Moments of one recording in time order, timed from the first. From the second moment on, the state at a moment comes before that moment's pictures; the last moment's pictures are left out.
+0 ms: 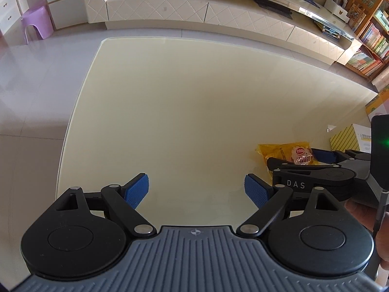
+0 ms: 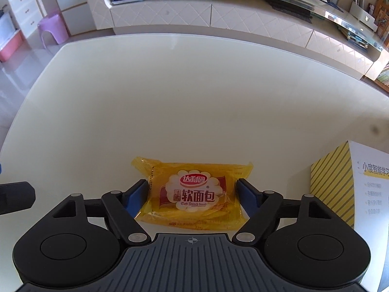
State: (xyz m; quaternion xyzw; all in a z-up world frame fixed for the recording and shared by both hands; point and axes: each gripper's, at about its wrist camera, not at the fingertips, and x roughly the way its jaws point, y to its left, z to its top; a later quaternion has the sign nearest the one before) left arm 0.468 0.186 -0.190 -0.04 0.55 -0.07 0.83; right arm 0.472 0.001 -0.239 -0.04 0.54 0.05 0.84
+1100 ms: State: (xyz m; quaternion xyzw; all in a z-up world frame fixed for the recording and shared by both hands) left arm 0.472 0.183 -0.194 -0.05 0.55 -0.08 0.83; right arm 0.462 -0.002 -0.233 -0.03 0.50 0.05 0.86
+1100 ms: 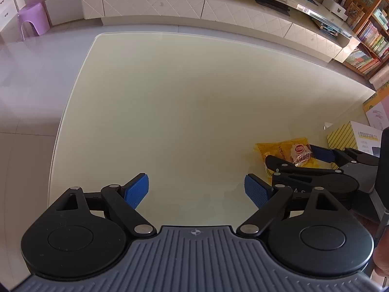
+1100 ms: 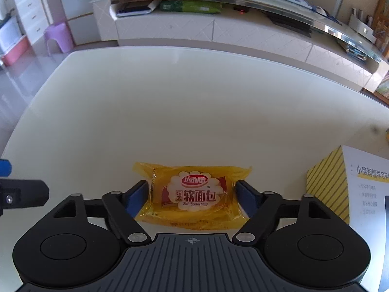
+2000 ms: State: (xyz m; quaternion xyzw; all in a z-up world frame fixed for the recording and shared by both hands) left arm 0.468 0.181 -0.194 -0.06 0.56 -0.07 0.83; right arm 0.480 -0.006 -0.249 -0.01 0.56 0.06 0.83
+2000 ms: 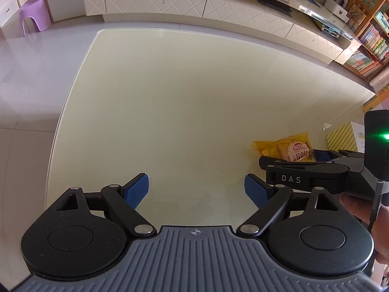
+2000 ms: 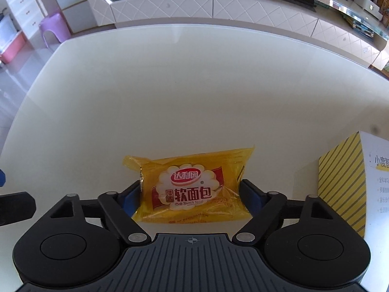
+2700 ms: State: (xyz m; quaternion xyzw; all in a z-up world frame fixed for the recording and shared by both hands) left arm 0.457 0.185 -0.179 -0.06 0.55 -0.08 0.83; right arm 0.462 0.002 -0.222 -0.02 0.52 0.06 0.85
